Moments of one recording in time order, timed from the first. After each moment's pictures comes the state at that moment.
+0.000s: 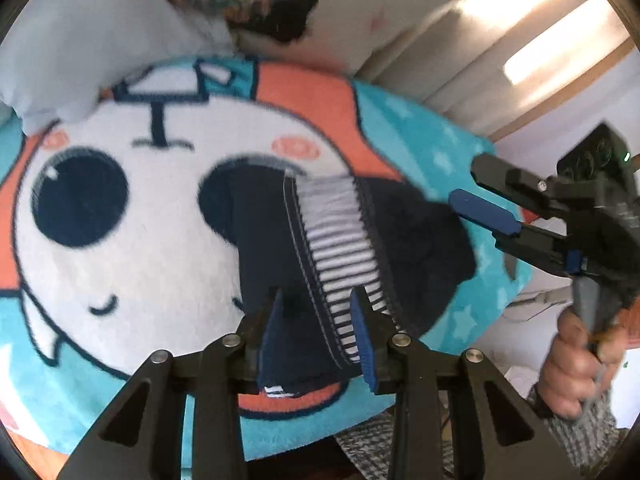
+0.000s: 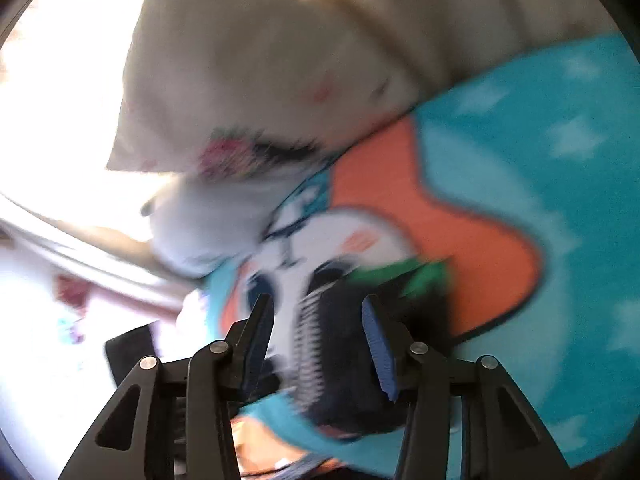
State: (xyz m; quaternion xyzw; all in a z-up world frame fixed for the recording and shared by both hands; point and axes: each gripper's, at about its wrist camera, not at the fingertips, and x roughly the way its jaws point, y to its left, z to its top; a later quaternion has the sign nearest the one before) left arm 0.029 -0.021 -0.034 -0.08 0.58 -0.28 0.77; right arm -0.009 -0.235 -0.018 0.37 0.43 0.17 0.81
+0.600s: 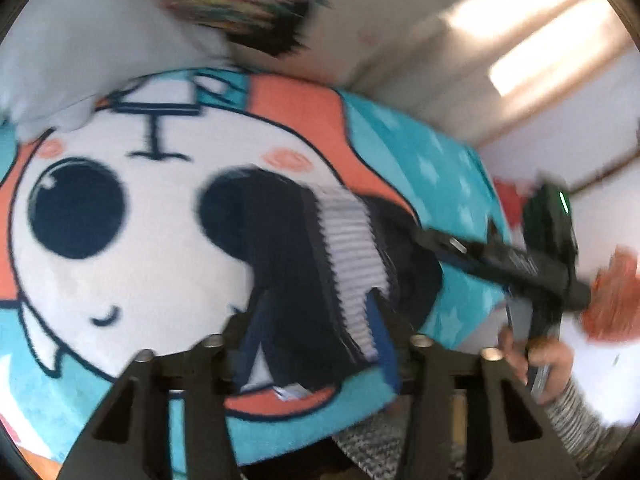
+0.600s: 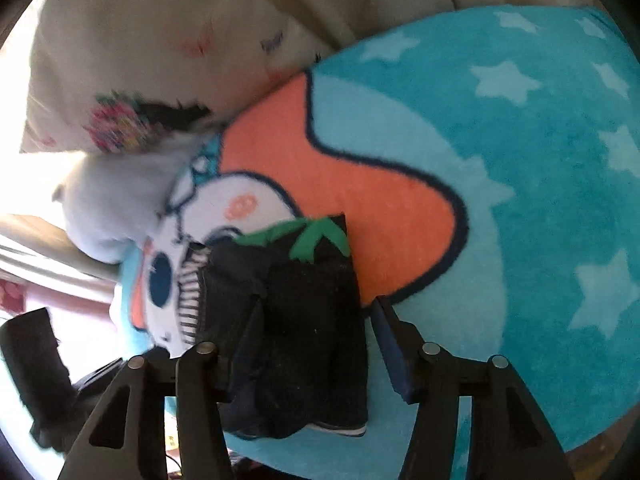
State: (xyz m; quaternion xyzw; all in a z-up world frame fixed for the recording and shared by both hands) left arm 0.046 0.013 -0.021 -0.13 0.56 -0.29 0.77; right arm -0.019 -0.261 -0.068 0.31 0.47 0.04 0.82
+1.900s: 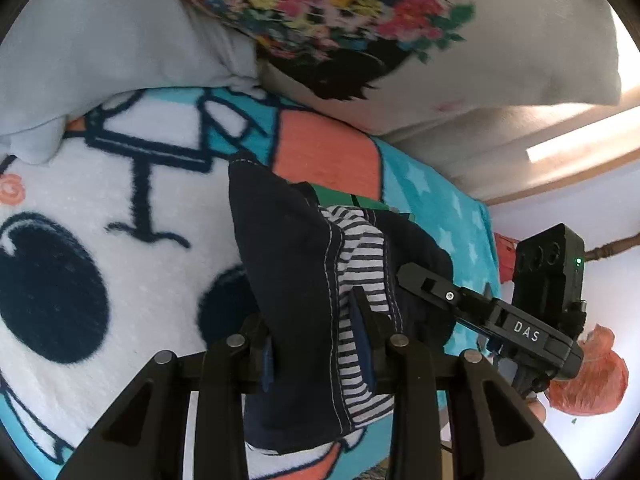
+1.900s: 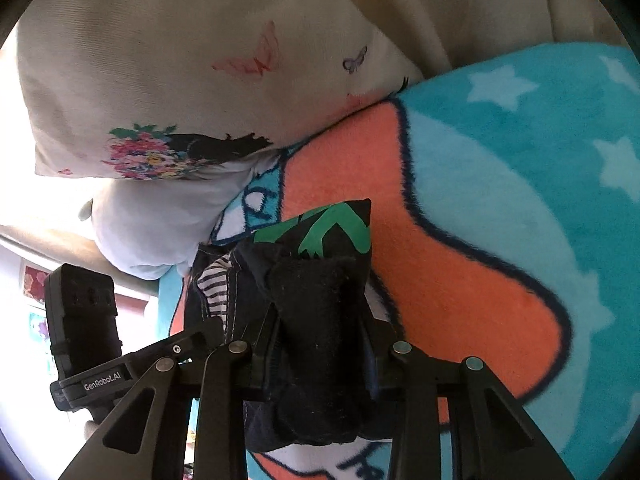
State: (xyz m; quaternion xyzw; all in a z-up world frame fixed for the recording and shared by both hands) left arm 0.141 0.002 -0.044 -0.20 0.58 -0.28 0.74; right arm 0.070 -0.238 -0.057 0.32 0.46 0.12 0.82
